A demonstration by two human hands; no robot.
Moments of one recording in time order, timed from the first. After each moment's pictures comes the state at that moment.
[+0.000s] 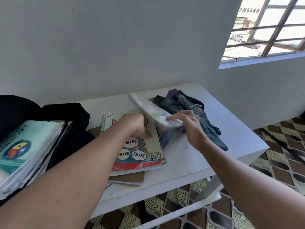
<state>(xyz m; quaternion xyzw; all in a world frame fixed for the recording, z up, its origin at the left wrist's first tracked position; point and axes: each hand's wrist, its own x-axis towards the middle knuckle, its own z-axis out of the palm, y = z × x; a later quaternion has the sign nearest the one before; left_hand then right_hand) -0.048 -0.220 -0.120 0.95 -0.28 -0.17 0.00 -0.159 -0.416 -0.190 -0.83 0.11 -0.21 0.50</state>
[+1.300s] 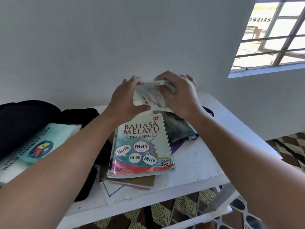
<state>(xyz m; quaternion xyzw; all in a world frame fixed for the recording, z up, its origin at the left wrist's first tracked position) -0.026 -0.157 -0.057 0.87 -0.36 0.14 0.30 -0.116 -0.345 -0.044 -0.87 -0.02 -0.38 0.31</state>
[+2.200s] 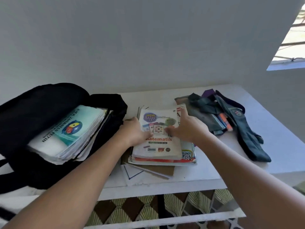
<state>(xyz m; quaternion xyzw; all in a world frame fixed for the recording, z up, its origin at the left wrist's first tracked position) -0.057 -0.098 -0.154 0.97 -0.08 -0.15 0.20 -0.110 -0.310 -0.149 -0.96 0.15 0.04 0.23</state>
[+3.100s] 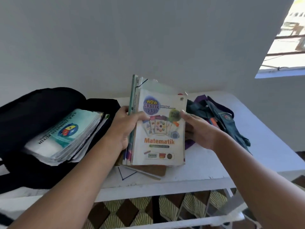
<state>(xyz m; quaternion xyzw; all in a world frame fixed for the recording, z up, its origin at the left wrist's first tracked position) -0.106 -0.113 -0.092 0.68 0.02 -0.11 0.72 -0.144 -0.371 -0.139 -0.65 0.05 0.14 0.74</state>
